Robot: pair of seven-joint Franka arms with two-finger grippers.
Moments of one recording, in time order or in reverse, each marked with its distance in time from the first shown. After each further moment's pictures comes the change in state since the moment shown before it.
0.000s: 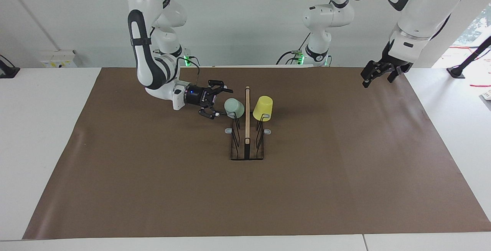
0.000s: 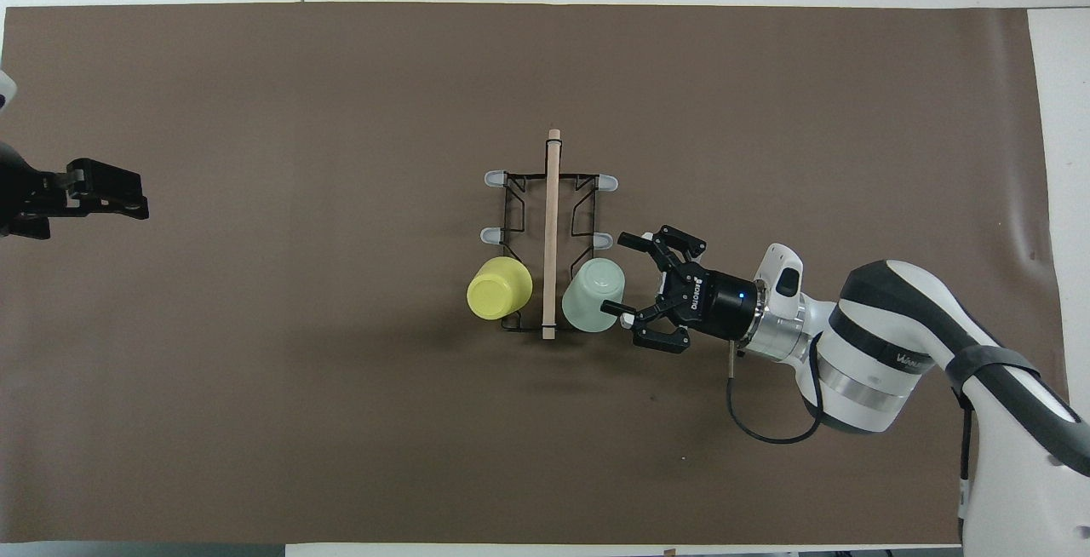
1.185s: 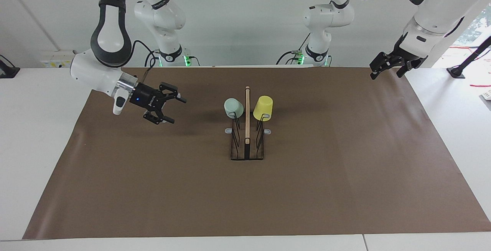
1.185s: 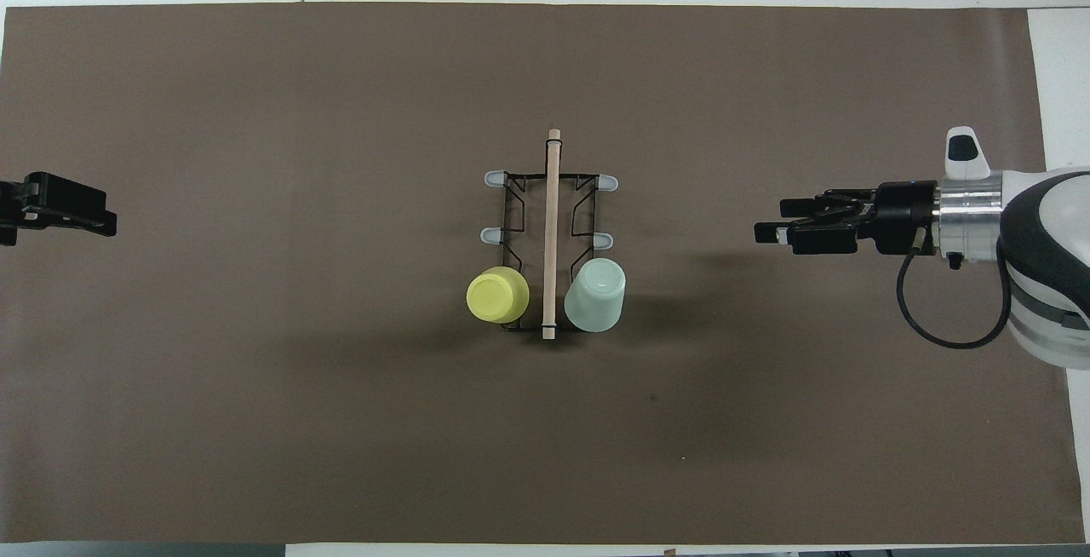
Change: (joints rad) left arm -0.030 0.021 0.069 0.055 -0.021 -0.086 0.155; right arm -0.268 -0.100 -0.007 0.354 -1.151 0.158 1.432
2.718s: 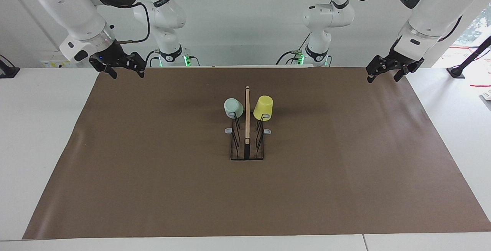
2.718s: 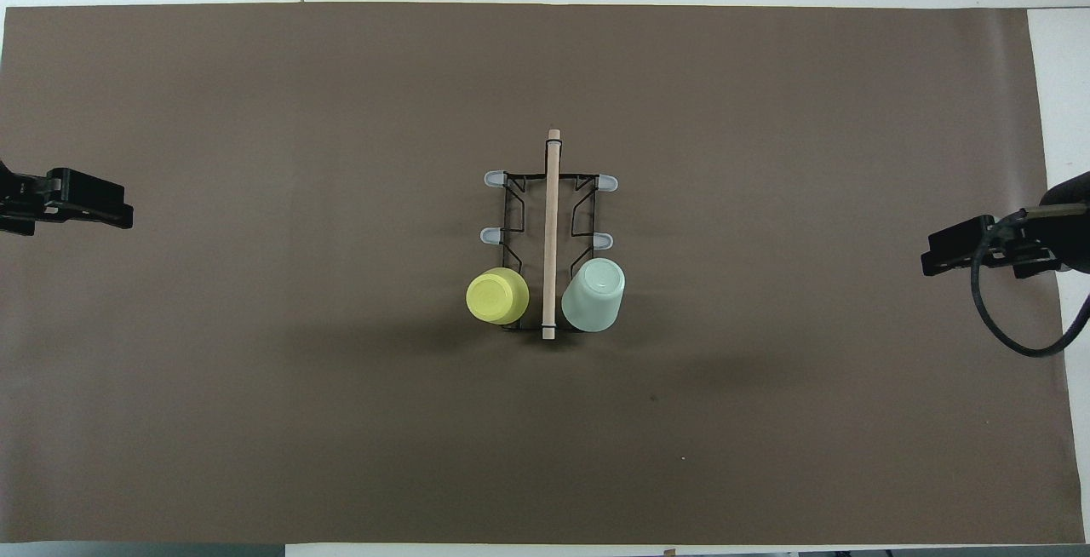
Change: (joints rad) left arm -0.022 0.000 0.005 -0.025 0.005 0.052 0.001; right arm 0.199 -0.102 -0.195 0.364 -0.847 -0.484 0.874
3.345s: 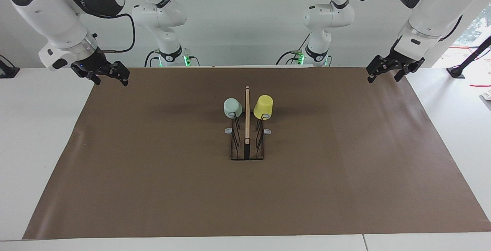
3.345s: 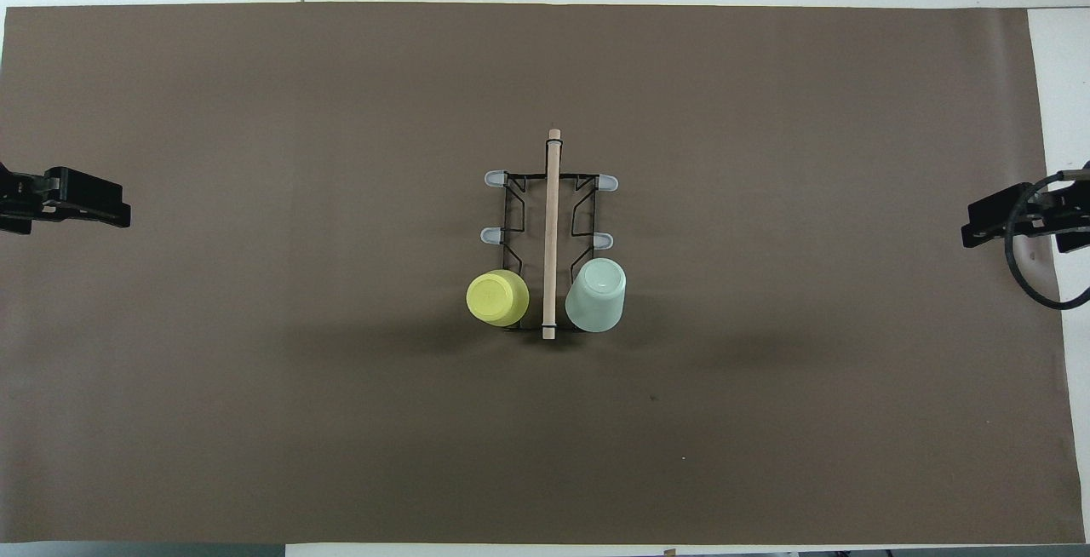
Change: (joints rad) left arm 0.000 -0.001 0.000 0.000 0.013 0.004 0.000; right arm 0.206 0.081 -0.235 0.092 -0.089 -0.019 -0.002
